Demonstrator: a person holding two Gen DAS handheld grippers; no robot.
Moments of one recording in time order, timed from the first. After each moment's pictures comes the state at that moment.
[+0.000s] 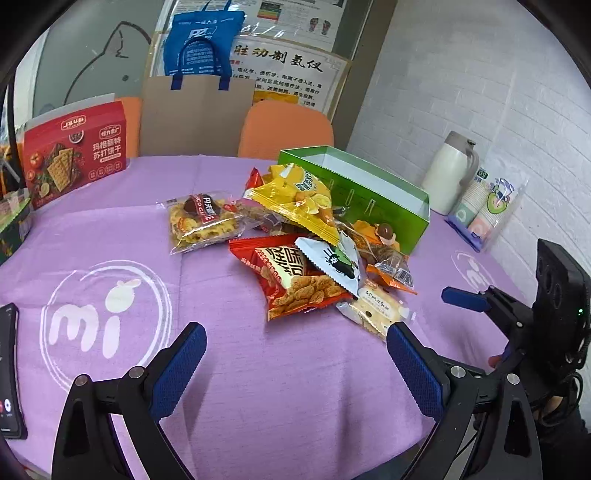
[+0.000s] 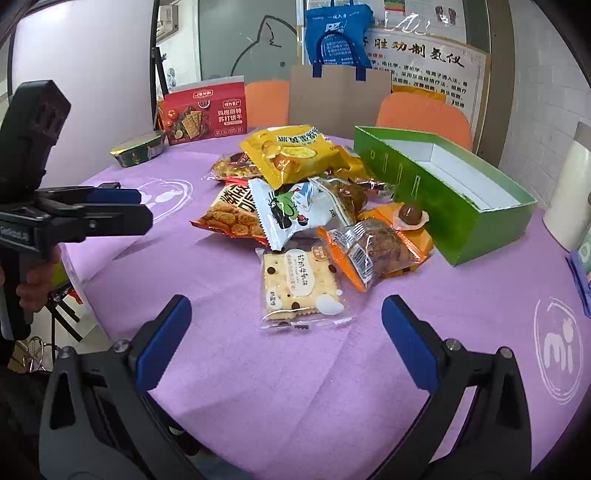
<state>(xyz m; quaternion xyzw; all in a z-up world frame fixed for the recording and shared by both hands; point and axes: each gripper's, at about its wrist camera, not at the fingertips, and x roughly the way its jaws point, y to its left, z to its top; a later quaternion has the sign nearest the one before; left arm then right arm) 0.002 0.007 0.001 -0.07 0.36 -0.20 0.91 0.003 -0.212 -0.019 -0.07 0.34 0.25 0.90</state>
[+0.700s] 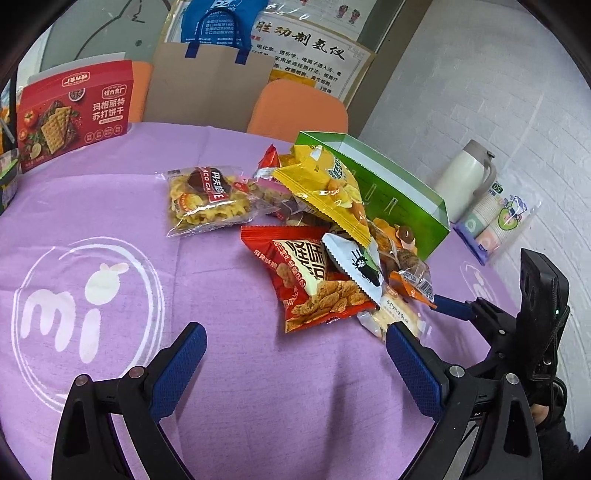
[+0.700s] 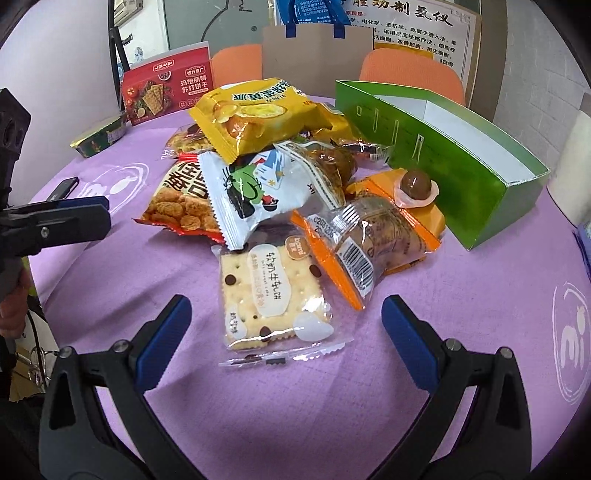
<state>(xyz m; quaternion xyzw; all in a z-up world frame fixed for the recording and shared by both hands) 0.035 0.017 -0.022 -0.11 0.40 -0.20 0.89 0.042 -0.200 -0.035 -0.06 0.40 0.21 0.89</state>
